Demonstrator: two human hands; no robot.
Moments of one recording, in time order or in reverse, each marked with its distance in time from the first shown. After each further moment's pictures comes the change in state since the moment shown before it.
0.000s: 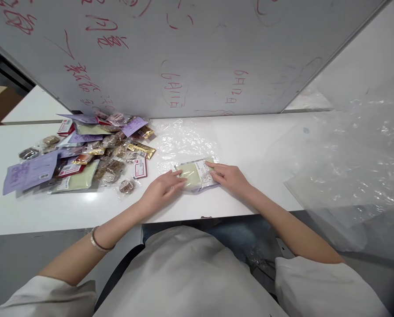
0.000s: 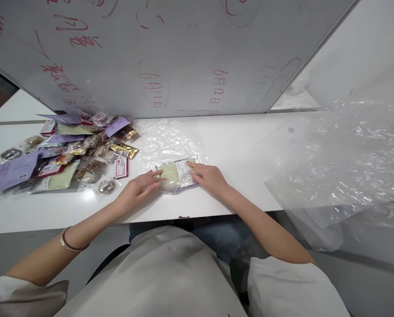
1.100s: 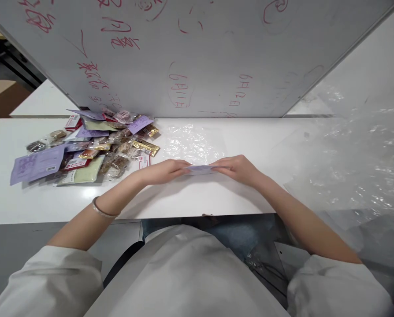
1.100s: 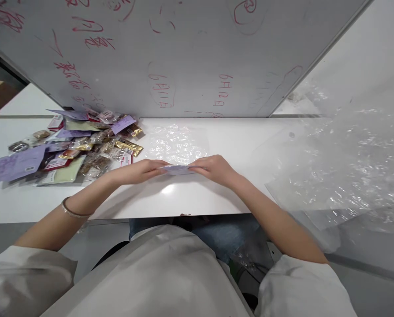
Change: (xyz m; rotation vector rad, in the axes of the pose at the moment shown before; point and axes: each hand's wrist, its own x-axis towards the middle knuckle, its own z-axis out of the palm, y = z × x) left_hand 0.056 -0.001 -0.049 -0.154 -0.405 0.007; right_hand 0.023 -0.009 -0.041 -0.069 -0.124 -0.235
